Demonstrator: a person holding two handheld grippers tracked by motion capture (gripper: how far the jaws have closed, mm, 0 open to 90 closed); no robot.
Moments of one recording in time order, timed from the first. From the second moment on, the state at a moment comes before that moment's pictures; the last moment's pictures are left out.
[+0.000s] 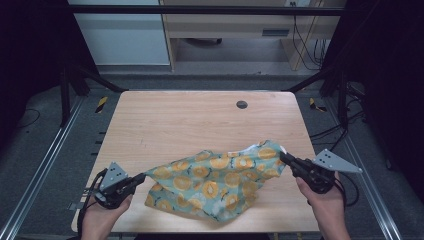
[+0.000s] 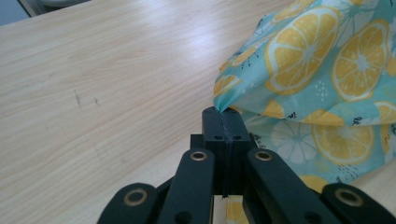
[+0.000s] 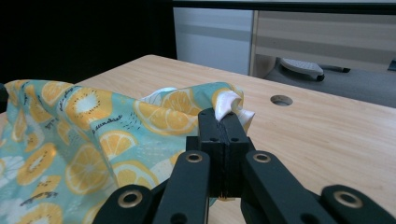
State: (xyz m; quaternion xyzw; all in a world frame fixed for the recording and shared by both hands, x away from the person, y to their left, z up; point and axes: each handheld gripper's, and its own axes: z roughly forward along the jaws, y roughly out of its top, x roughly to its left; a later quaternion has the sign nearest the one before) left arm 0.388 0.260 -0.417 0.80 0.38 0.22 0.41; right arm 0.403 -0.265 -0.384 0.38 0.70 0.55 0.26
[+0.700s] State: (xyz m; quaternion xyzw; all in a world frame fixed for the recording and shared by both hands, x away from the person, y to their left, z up) left arm 0.378 0.254 -0.454 0.85 0.35 0.19 0.35; right arm 0.354 -0.275 -0.448 0.35 0.76 0.53 0.16
